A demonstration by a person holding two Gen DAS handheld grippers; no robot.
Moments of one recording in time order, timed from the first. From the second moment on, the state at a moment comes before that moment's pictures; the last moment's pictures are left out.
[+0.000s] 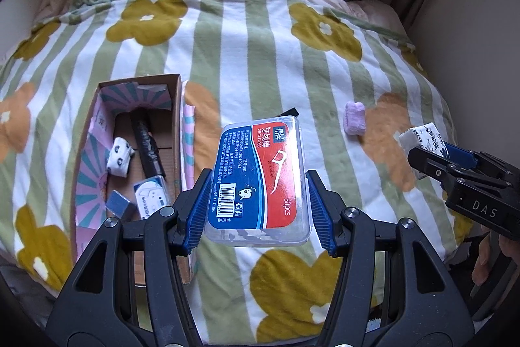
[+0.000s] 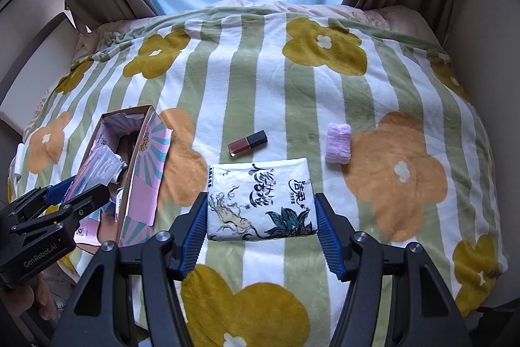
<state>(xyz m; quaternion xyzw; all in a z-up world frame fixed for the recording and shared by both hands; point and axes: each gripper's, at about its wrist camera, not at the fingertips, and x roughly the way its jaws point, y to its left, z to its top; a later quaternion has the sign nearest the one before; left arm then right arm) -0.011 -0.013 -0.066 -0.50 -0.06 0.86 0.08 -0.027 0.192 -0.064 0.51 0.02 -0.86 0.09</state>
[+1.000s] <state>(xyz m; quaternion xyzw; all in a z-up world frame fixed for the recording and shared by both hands) 0.026 -0.161 -0.121 -0.52 -0.18 0.83 -0.07 -0.094 -0.009 -0.091 0.51 0.14 -0.80 0.28</state>
